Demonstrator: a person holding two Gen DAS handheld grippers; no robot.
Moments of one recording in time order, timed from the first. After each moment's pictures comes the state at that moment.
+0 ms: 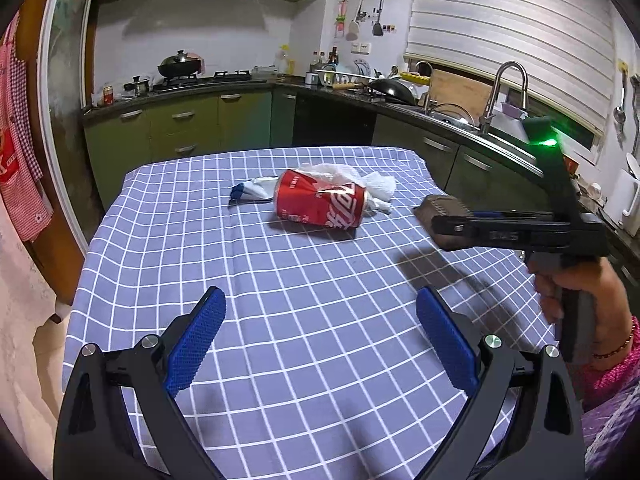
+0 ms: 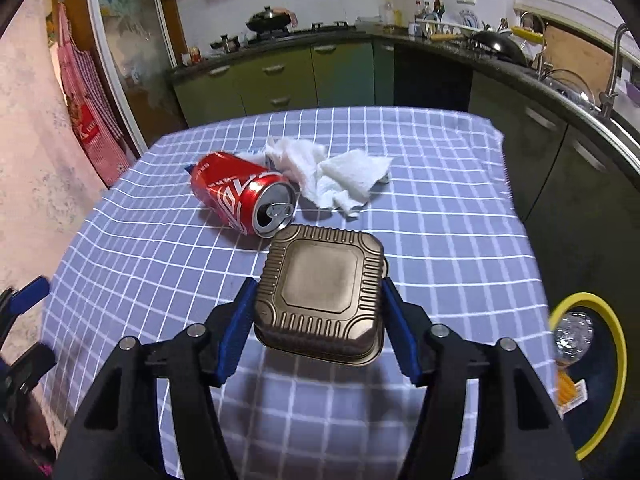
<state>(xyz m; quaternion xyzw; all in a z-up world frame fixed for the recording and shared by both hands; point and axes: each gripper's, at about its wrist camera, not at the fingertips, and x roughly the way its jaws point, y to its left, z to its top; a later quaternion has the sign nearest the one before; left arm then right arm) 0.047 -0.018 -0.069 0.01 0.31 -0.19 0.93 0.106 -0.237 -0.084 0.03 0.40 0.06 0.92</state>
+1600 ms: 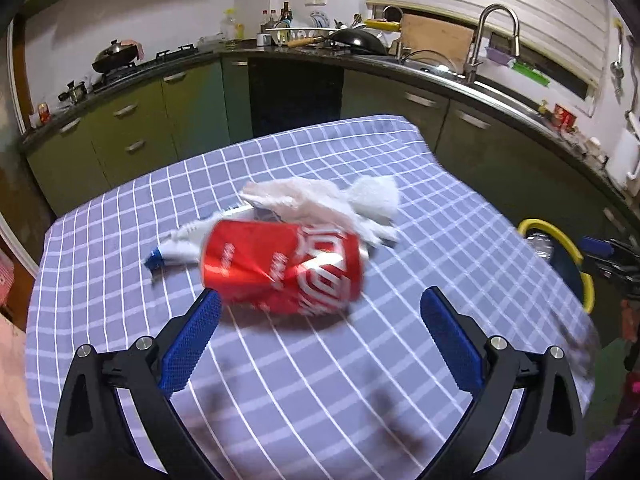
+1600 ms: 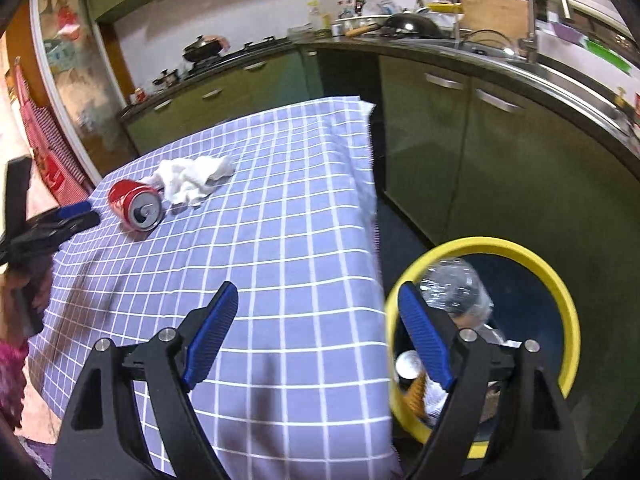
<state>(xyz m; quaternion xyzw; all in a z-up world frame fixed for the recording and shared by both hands) 0.221 -0.099 -0.081 0.08 0.38 -0.25 0.89 0.048 -0.391 -0.090 0.09 0.39 0.00 0.92</state>
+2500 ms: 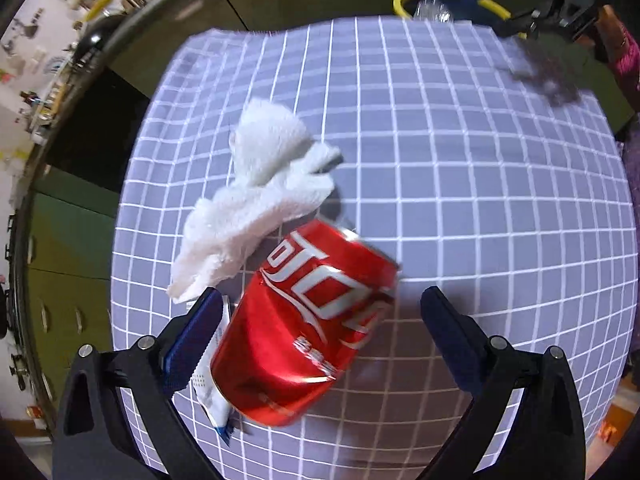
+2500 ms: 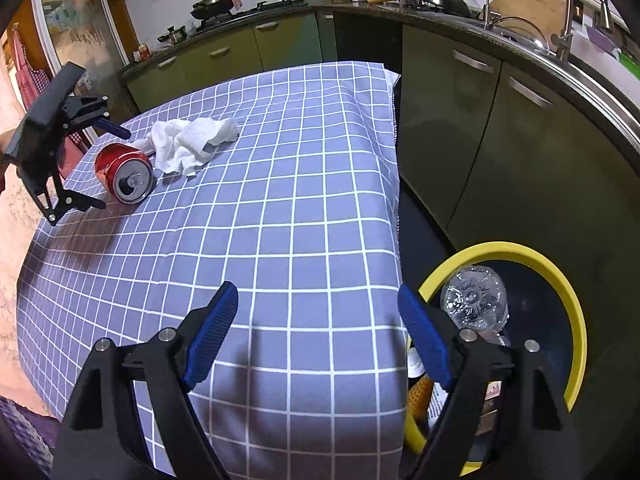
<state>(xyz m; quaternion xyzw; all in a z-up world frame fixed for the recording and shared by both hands) 0.282 -0.173 -0.104 0.50 0.39 -0.47 0.61 0.089 -0.381 -0.105 0.06 0.45 0.01 0.89</state>
